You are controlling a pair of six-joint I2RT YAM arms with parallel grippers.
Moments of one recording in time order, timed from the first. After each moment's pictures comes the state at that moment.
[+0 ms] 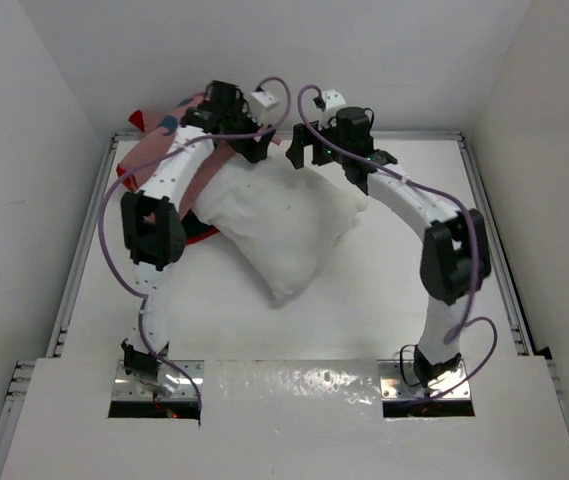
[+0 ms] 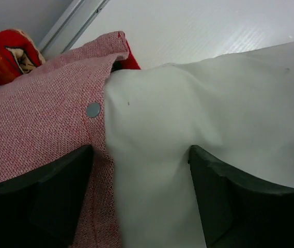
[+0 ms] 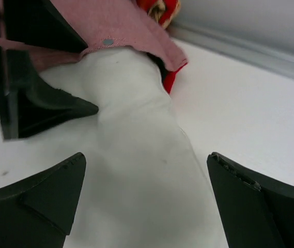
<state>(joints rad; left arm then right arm) -0.25 2.24 2.28 -0.78 0.38 0.43 0.41 1.86 1.54 -0.01 -0.17 0.12</state>
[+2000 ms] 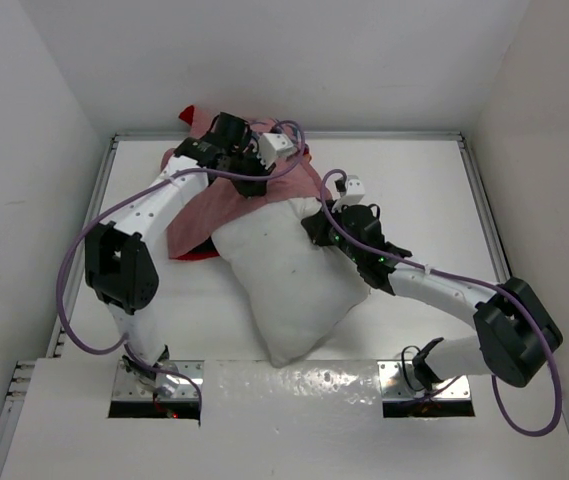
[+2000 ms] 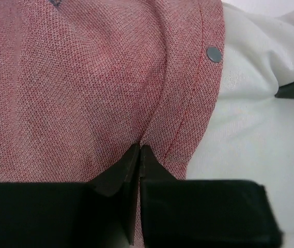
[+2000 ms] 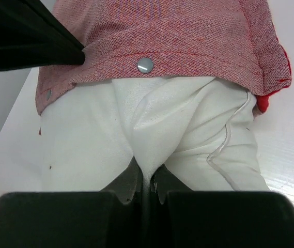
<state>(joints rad) -0.41 1.81 1.71 -0.81 0.41 0.49 0.66 1.36 0.67 0.39 0.12 0.52</state>
